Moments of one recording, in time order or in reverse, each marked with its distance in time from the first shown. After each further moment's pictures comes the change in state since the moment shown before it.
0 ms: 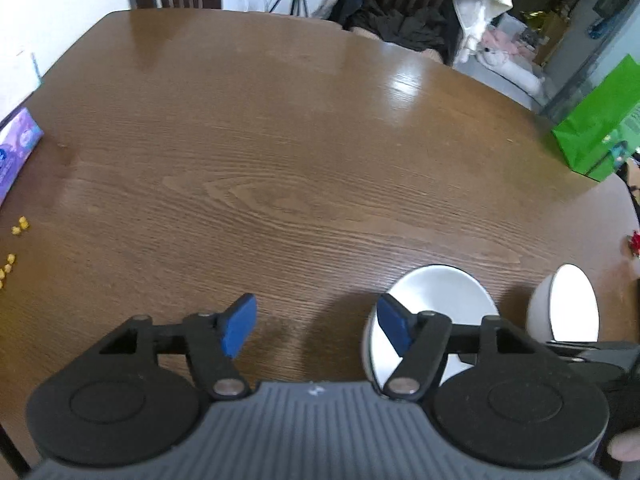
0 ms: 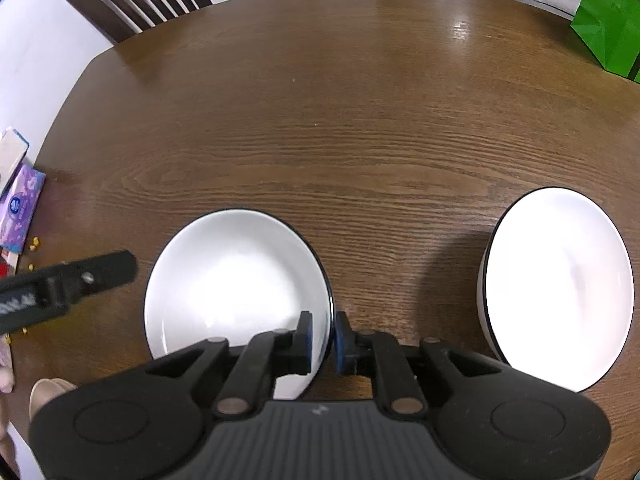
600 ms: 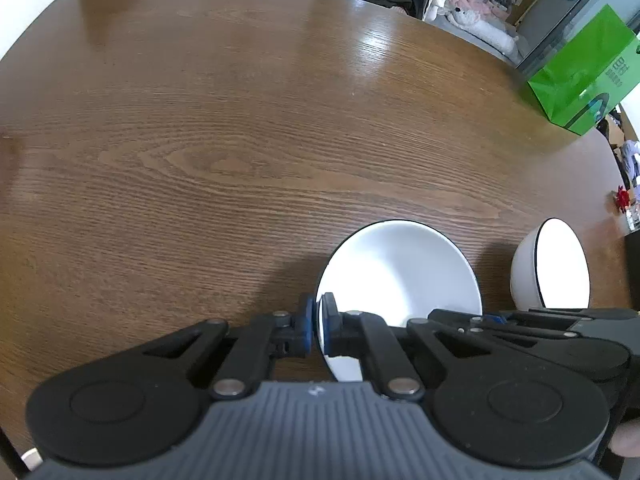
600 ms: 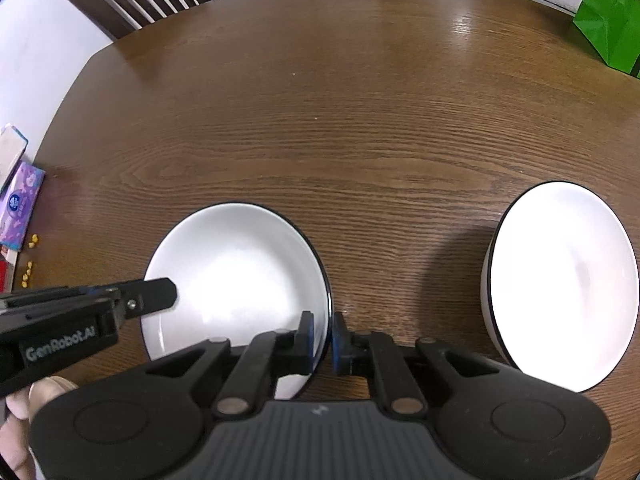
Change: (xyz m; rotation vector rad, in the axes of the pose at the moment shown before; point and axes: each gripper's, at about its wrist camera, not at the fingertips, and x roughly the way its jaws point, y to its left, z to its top) left arm 0.032 -0.021 -0.006 0.067 0.102 -0.050; right arm 0.005 0.001 0.001 0.007 0.008 0.003
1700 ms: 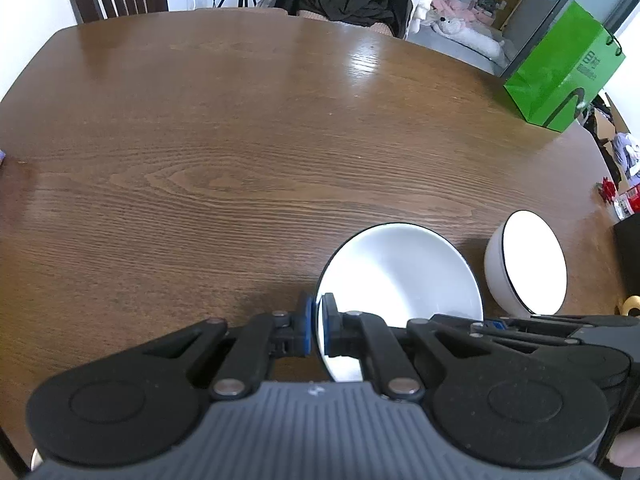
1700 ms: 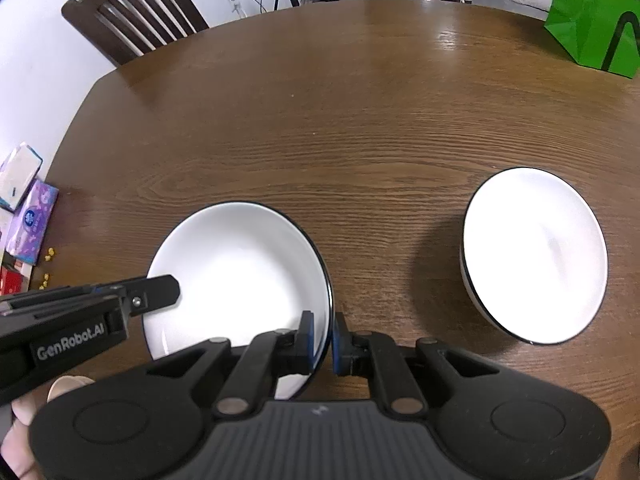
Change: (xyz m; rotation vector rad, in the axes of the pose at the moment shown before) left arm -0.038 -0.017 -0.015 0.059 -0.062 0.003; right arm -0.044 -0.009 -0.028 0.046 -0.069 -0.005
